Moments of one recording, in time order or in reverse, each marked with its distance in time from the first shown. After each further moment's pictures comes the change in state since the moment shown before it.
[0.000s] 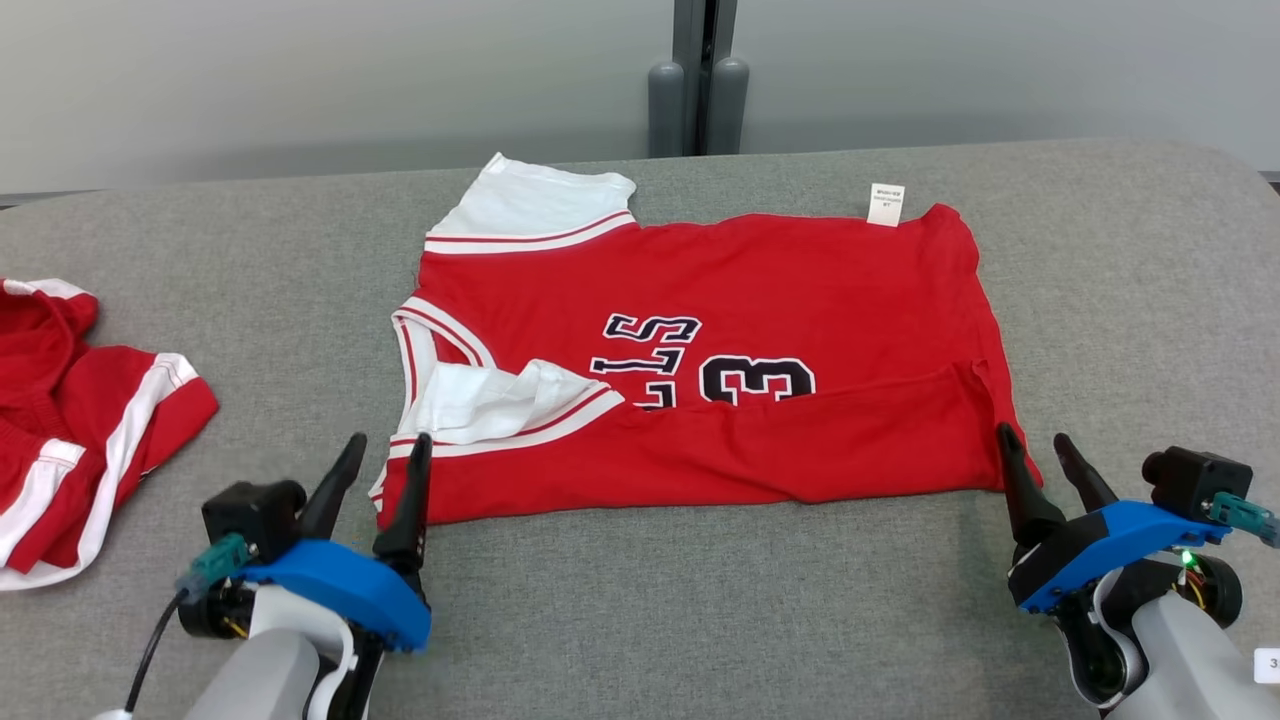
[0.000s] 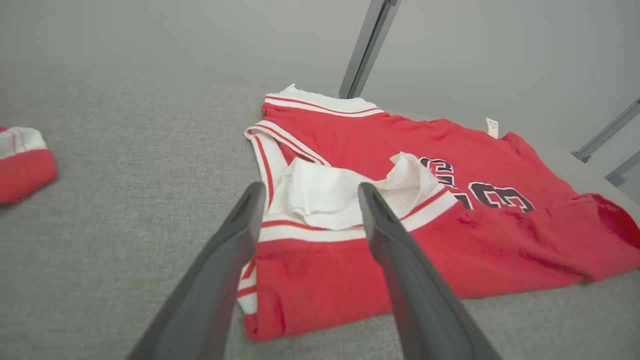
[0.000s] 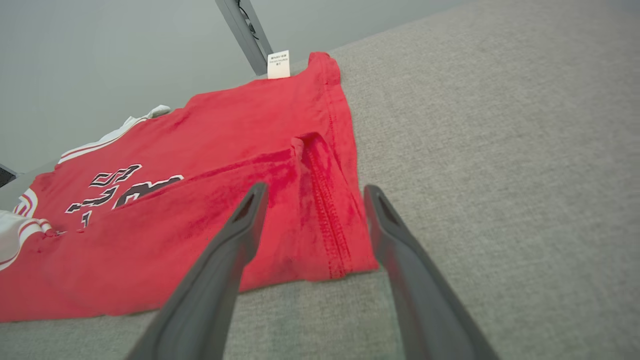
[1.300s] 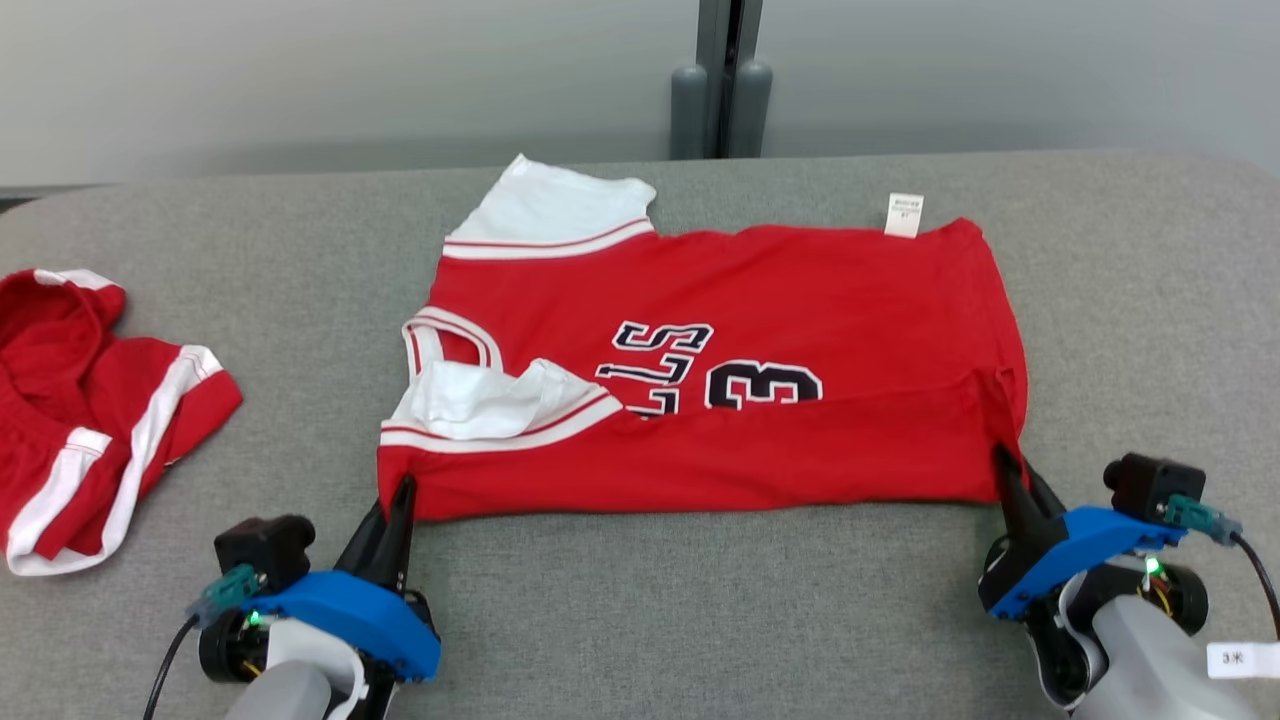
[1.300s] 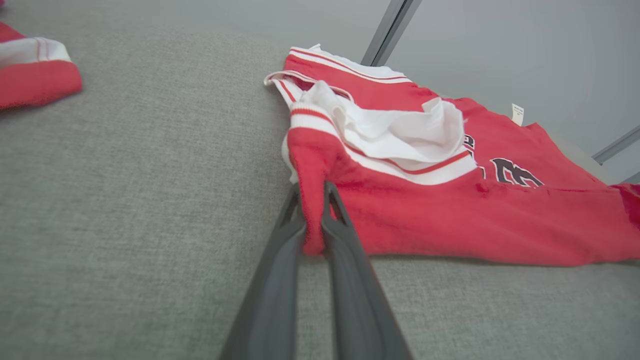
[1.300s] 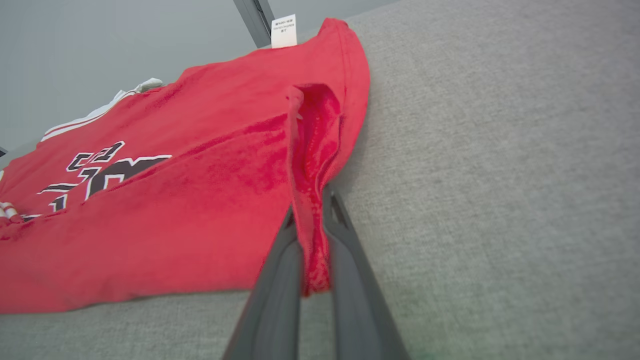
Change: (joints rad) left arm 0.016 -0.036 -0.016 0.110 -0.063 -0.004 -0.002; right arm -0.118 0.014 0.092 0.255 0.014 0.000 -0.093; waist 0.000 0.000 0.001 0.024
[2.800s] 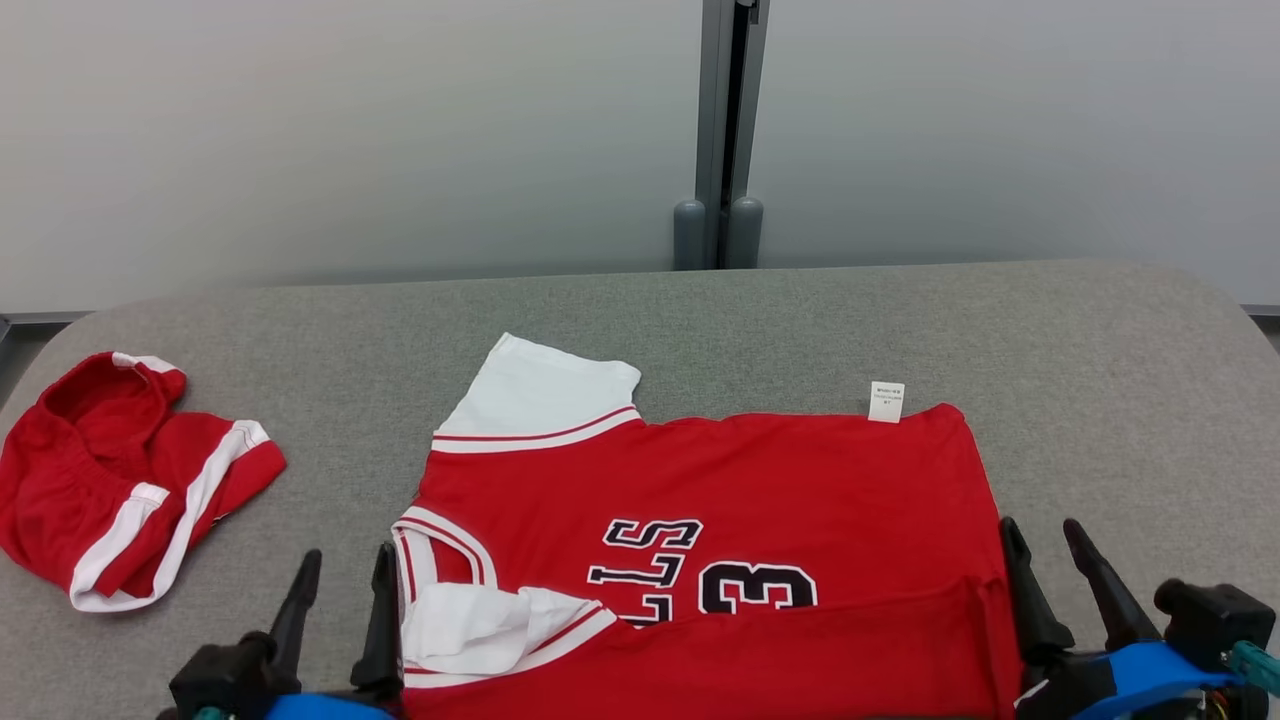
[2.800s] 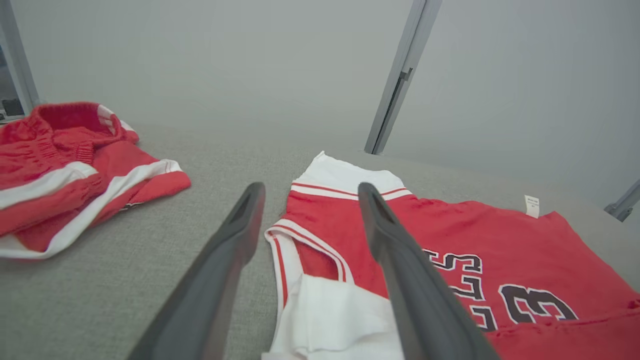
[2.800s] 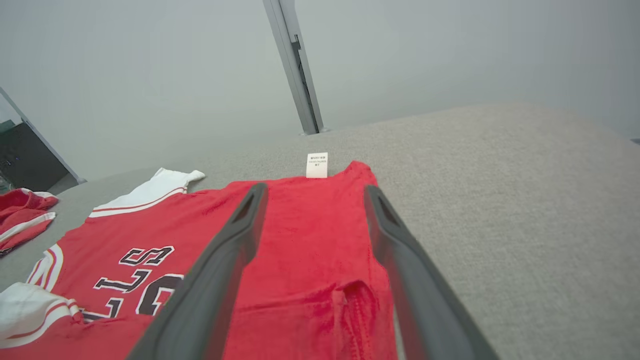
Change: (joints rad) left arm 0.405 -0.021 0.233 -0.466 0.276 0.136 0.002; right arm 0.475 -0.007 -0.125 -0.615 -0.135 0.000 0.031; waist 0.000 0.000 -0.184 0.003
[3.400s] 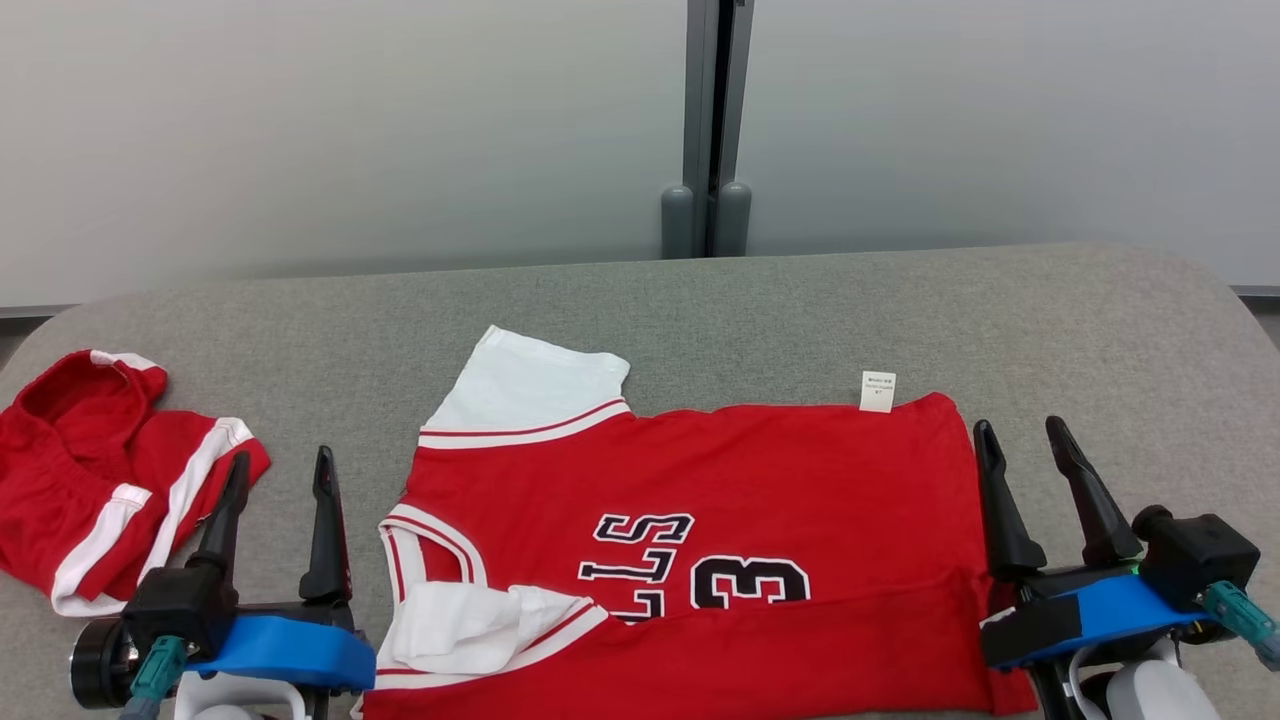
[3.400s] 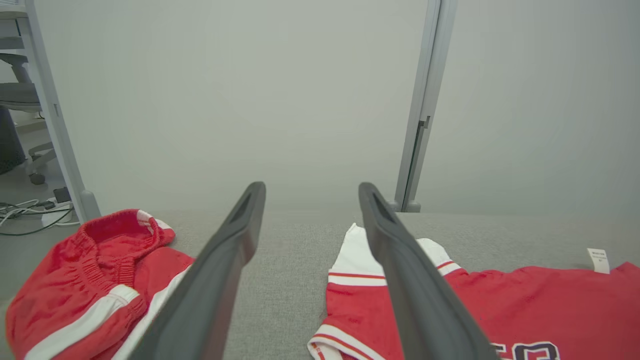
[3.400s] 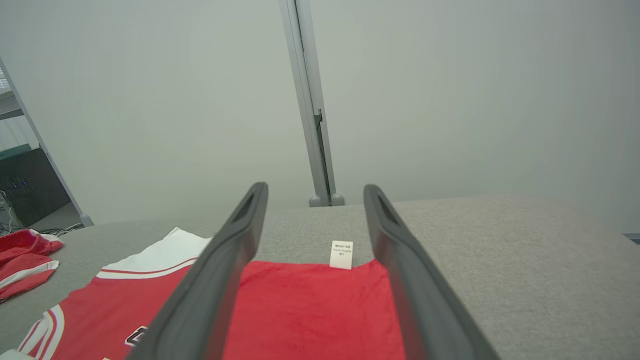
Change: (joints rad) left arm -0.122 -0.050 0.187 -0.024 0.240 -0.052 -0.001; right arm -0.106 0.093 -0.038 -0.110 -0.168 0.000 -0.039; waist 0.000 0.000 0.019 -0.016
